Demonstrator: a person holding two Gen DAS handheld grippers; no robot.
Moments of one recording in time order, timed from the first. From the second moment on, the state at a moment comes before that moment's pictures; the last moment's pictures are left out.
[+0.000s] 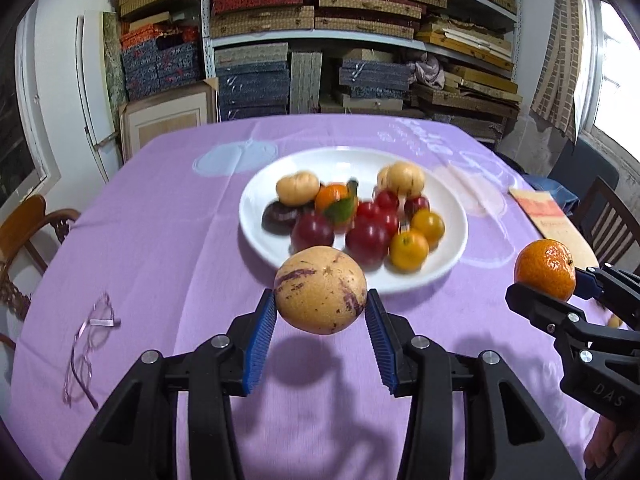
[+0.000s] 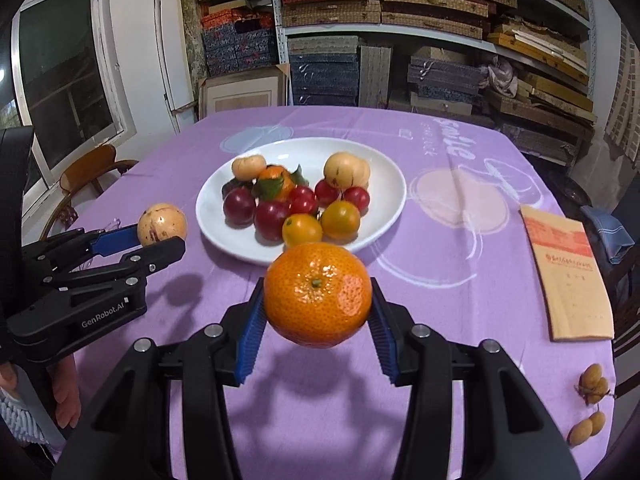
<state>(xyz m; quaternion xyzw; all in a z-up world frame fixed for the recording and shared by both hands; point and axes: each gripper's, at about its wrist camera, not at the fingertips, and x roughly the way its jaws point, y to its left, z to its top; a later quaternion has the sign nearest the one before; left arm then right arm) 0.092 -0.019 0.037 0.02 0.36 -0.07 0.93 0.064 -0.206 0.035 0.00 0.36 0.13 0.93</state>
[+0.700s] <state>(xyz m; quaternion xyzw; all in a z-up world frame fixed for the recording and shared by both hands) 0.207 -0.023 0.019 -0.01 0.40 -0.05 0.91 0.207 -0.174 0.024 -0.01 0.38 0.12 0.92</state>
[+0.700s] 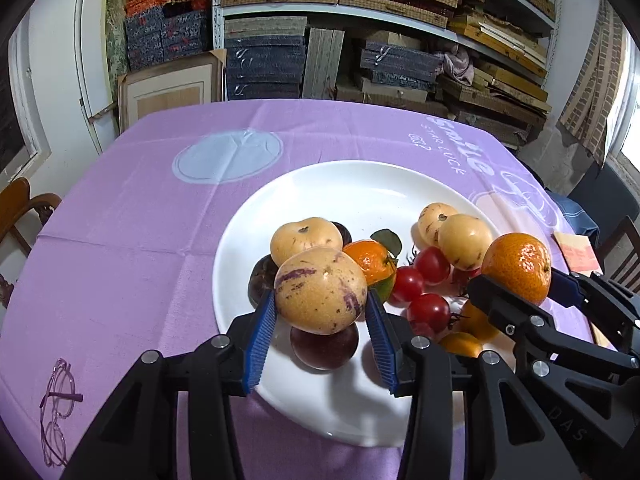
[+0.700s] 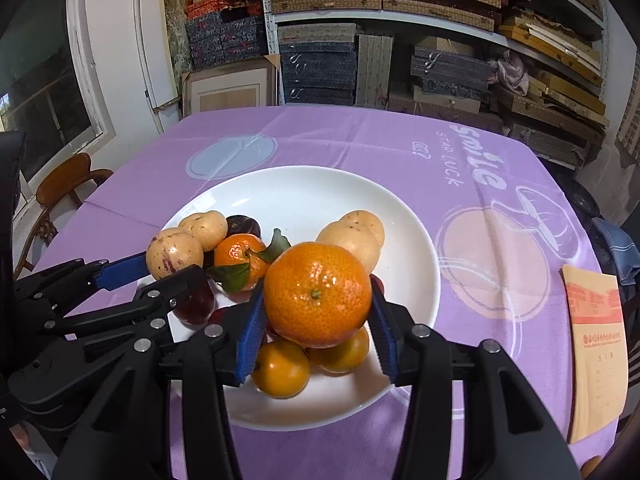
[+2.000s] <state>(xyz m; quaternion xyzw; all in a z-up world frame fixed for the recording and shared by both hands) 0.157 -0.013 0.034 0.01 0.37 -0.03 0.93 0.123 -0.219 0.047 0.03 0.32 0.10 0.94</state>
